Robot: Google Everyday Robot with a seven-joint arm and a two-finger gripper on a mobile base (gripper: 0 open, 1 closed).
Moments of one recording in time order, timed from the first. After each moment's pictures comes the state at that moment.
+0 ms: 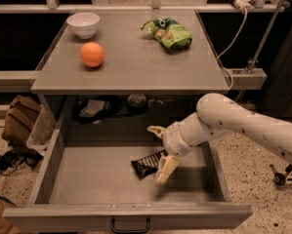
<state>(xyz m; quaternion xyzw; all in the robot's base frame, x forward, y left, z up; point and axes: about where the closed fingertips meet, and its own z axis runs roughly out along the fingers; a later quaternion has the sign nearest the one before) 0.507 -0.030 0.641 -0.70 0.61 0.24 0.28</state>
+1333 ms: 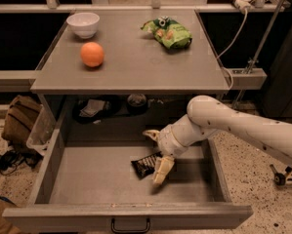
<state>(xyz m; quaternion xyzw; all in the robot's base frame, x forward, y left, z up) 0.516 -0.019 0.609 -0.71 0.61 0.25 0.25</state>
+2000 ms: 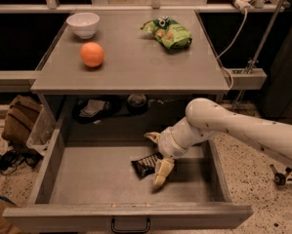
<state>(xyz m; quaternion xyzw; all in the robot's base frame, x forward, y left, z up) 0.517 -0.022 0.596 -0.71 0.62 0.24 0.24</state>
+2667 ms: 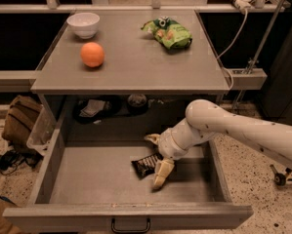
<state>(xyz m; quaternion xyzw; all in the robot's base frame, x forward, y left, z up) 0.516 -0.024 0.592 -0.71 0.62 0.24 0.24</state>
